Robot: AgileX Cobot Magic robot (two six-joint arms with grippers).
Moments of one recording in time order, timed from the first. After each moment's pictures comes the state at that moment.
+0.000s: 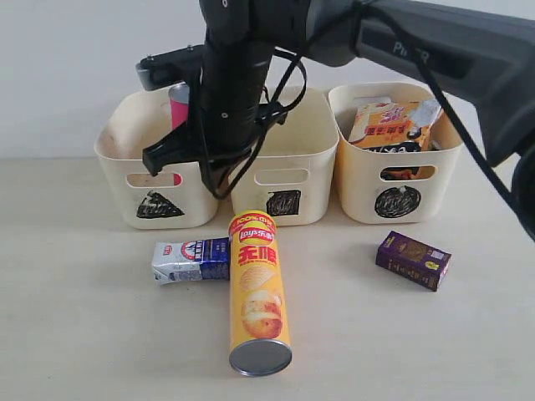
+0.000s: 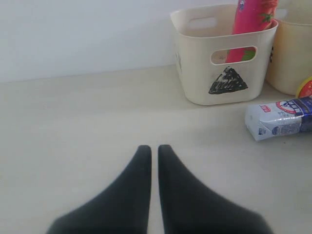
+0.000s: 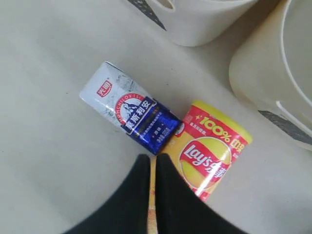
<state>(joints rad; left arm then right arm) -0.04 0.00 0.00 0.09 0.31 -0.02 0.74 2.20 -2.17 0.04 1.22 0.00</state>
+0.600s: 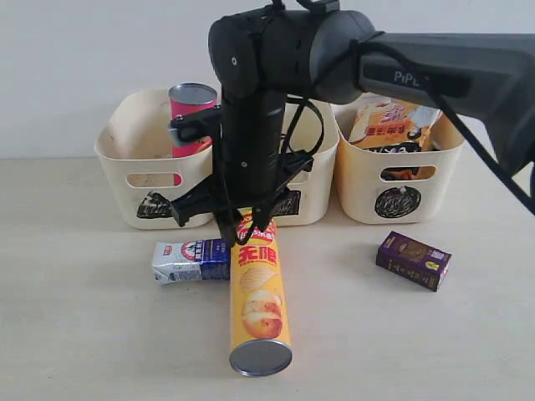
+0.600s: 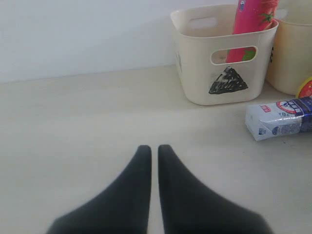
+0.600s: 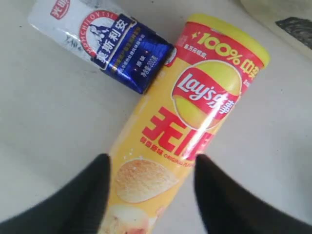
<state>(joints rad) -0.04 0.00 0.00 0.09 0.31 -0.02 0.74 2.17 -1.96 0.00 1.22 0.09</state>
